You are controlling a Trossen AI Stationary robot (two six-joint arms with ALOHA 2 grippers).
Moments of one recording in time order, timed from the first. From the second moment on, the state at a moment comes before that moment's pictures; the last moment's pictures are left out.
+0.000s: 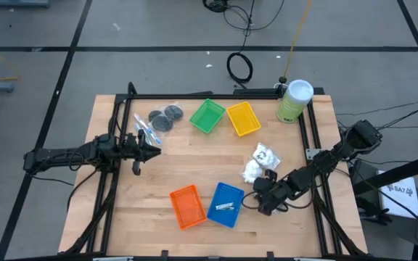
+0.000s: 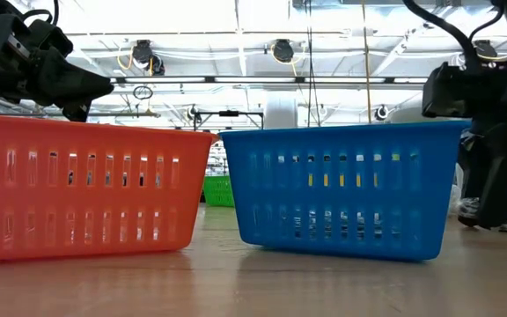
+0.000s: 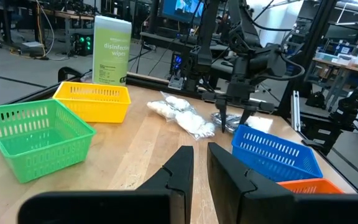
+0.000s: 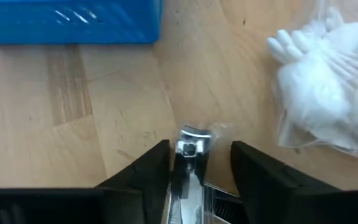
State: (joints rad) left arm 0.12 0.15 0.02 0.11 0.12 -0.18; right arm 0.57 1.51 0.59 -0.20 0.25 0.85
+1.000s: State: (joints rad) left arm 0.12 0.15 0.02 0.11 0.12 -0.18; right arm 0.57 1.51 0.58 0.15 0.16 0.67
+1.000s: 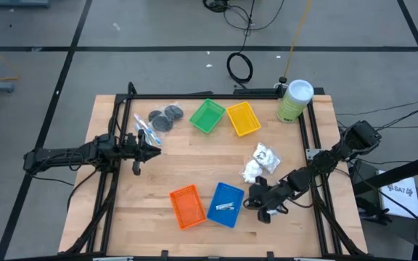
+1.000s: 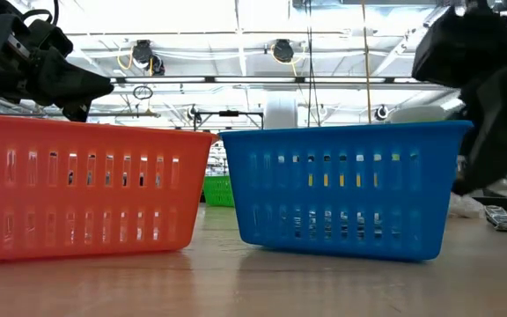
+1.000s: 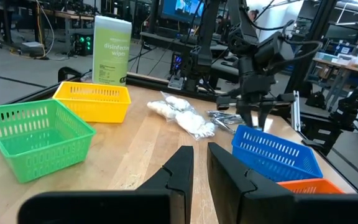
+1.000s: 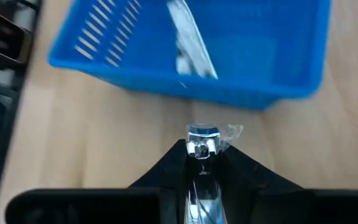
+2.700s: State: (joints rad) left arm 0.12 0.15 0.02 0.11 0.12 -0.18; right arm 0.45 1.66 0.61 0.96 0.08 0.30
